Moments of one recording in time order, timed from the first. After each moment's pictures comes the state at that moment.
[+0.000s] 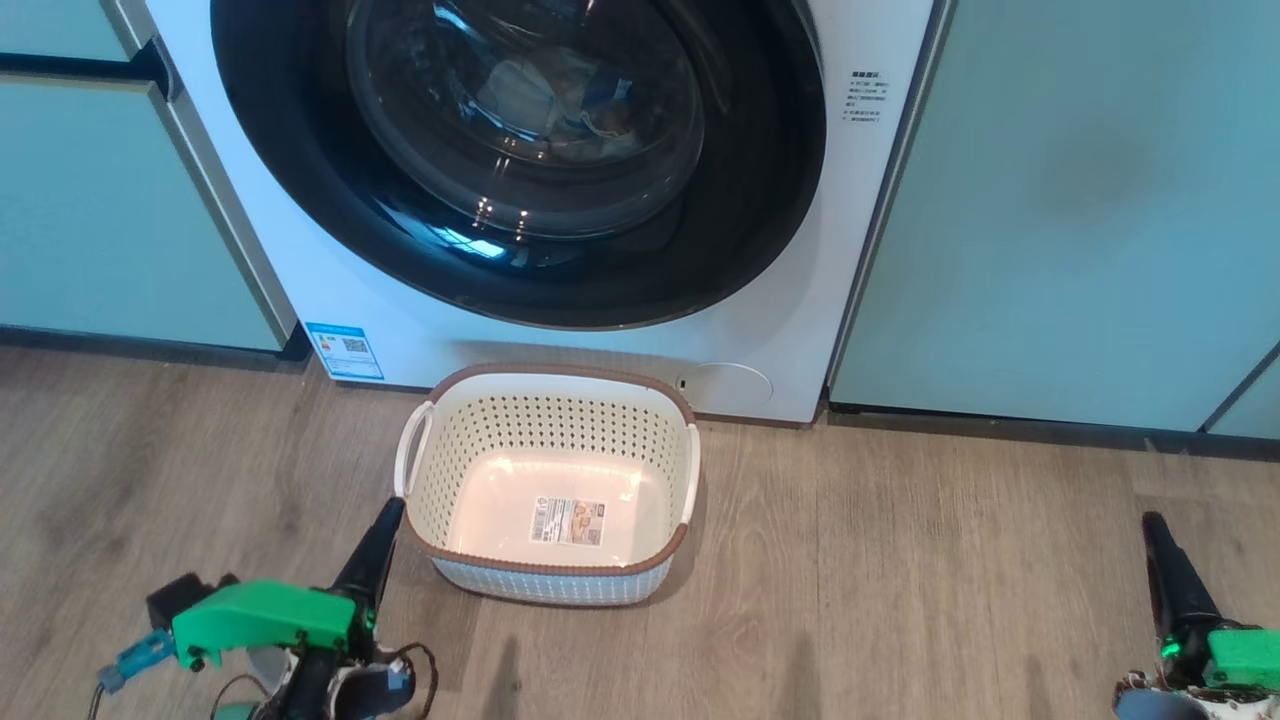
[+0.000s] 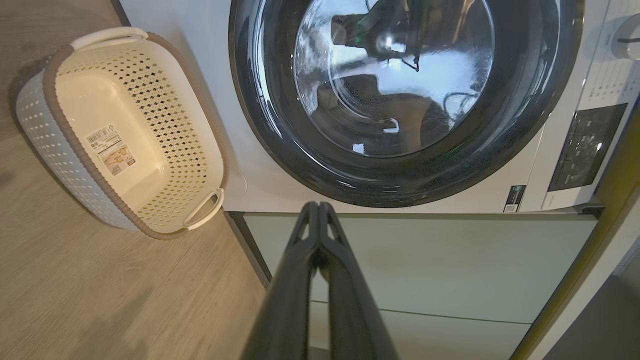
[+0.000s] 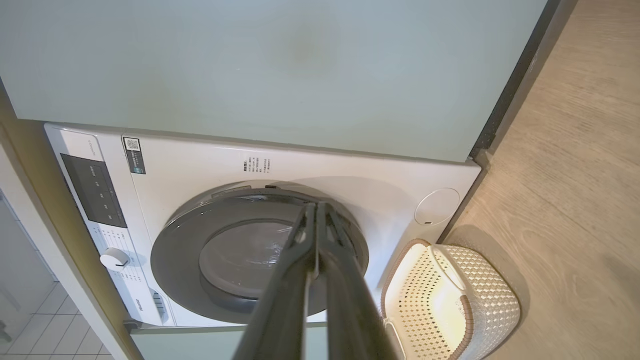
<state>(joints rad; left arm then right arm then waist) -0.03 0.08 0.03 0.24 -1.46 -0.10 0.05 -0.01 -0.06 -0.07 0.25 1.47 0.13 0.05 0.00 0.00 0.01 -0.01</state>
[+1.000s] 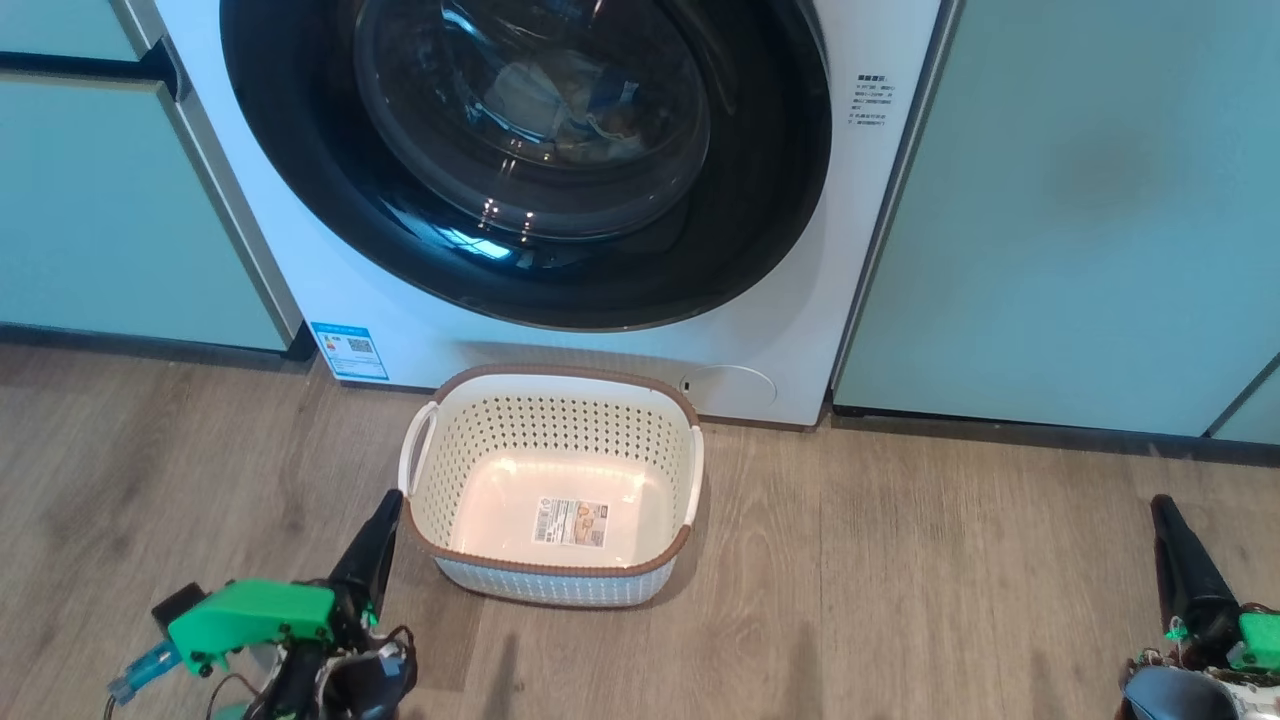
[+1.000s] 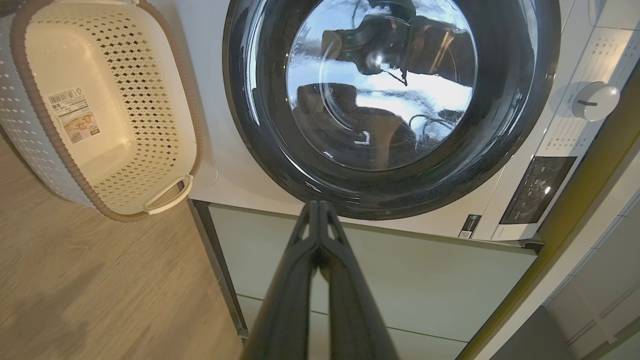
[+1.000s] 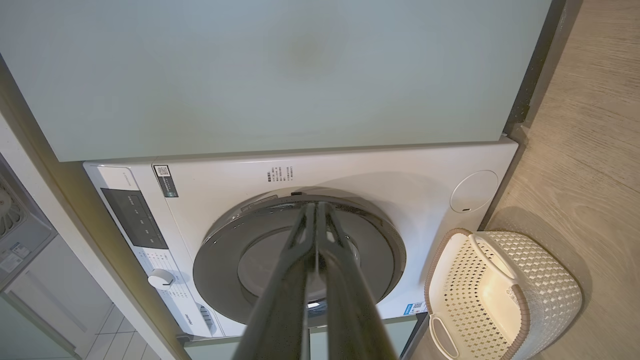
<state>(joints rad) -0.05 0.06 0.06 0.27 -1.63 -0.12 0.09 -0.05 -0.06 -0.10 0.28 1.63 0.13 0.08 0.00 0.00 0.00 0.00</state>
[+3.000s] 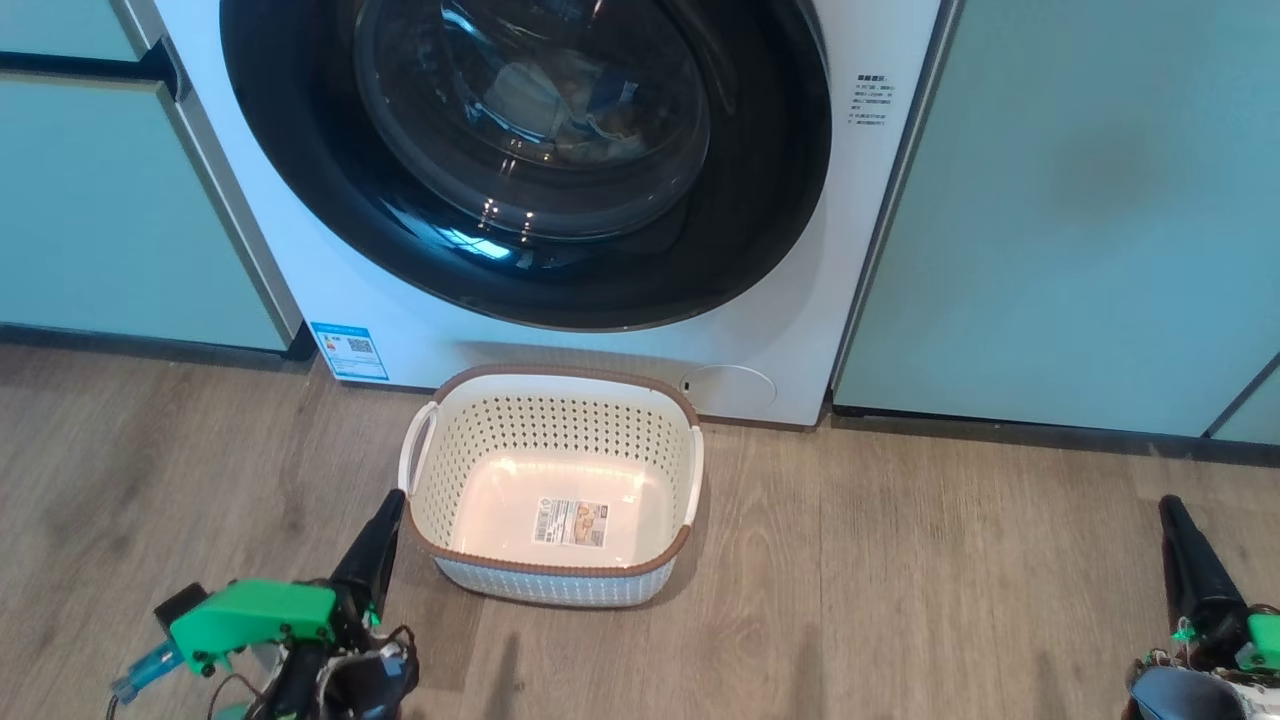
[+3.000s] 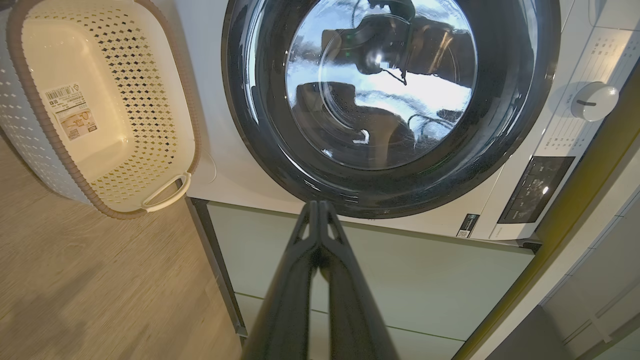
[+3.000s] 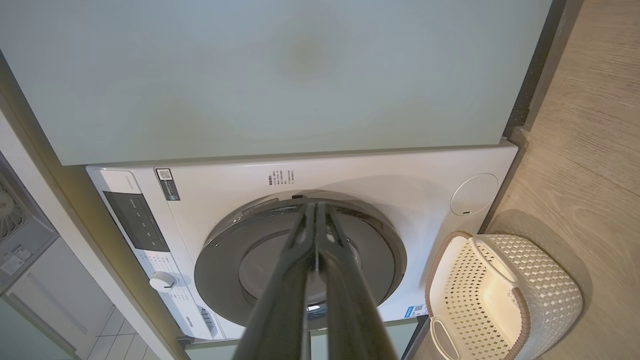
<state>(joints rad) -0.05 0.05 0.06 0.27 -1.63 -0.12 0.10 -0.05 -0.05 -0.12 0.28 1.63 0.13 0.09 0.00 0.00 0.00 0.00</state>
